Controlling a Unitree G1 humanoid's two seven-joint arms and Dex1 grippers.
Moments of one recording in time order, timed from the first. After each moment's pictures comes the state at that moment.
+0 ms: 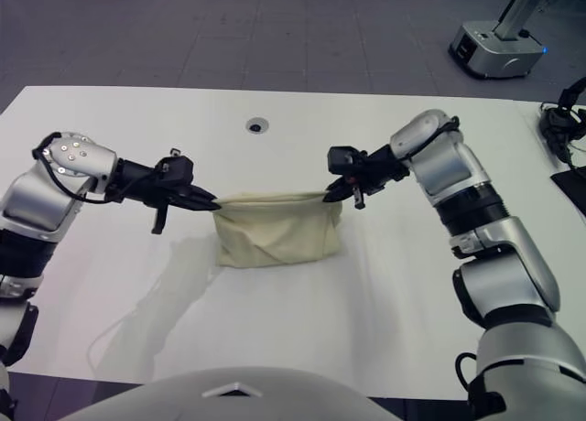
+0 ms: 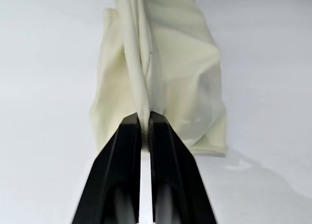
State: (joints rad) left arm -0.60 0.79 -0.34 0.05 -0.19 0.37 -1.33; right arm -0.85 -0.67 0.49 0.46 -0.01 0.31 1.46
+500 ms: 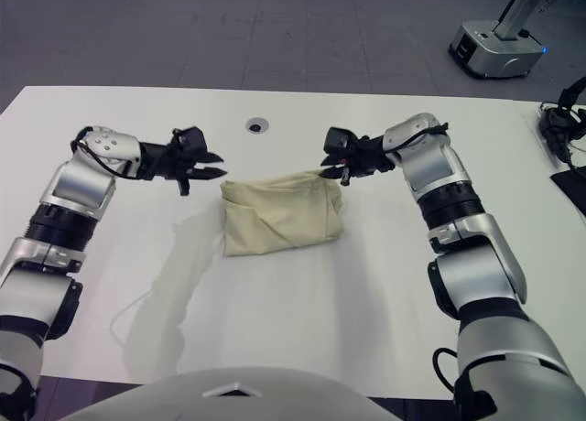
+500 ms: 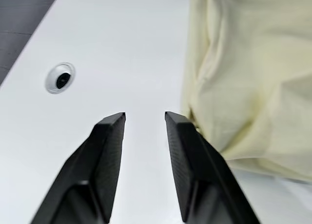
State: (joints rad) left arm -0.72 0.63 -0.29 0.36 0.01 0.25 -1.03; right arm -0.85 -0.57 0.33 0.55 -0.09 0.24 1.10
